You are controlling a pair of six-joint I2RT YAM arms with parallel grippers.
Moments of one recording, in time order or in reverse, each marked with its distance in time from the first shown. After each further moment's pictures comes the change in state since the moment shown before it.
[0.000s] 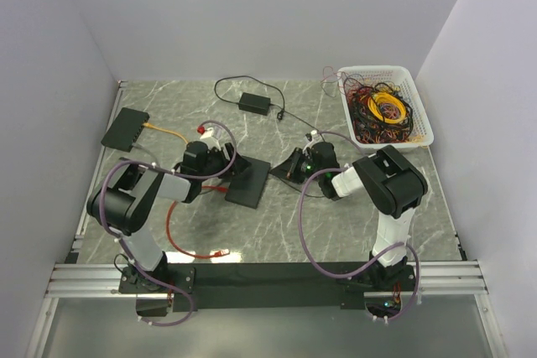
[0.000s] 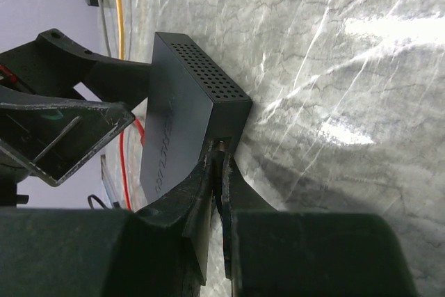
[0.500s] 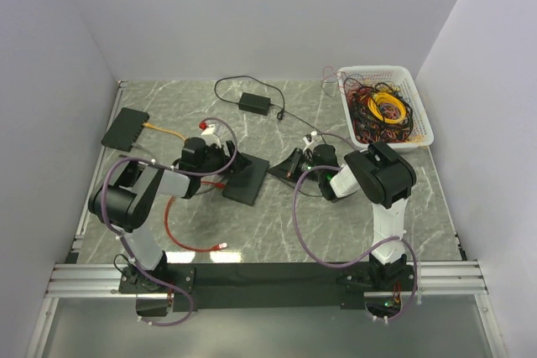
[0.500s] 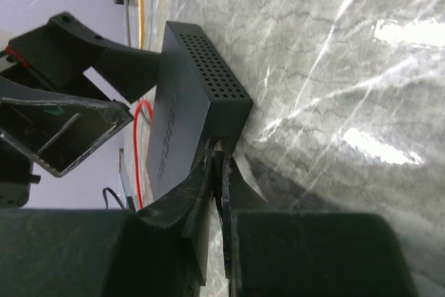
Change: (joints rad) left arm 0.027 0.024 0.035 -0.002 0.078 0.082; right arm -0.022 0.124 0.002 0.206 -0.079 0.049
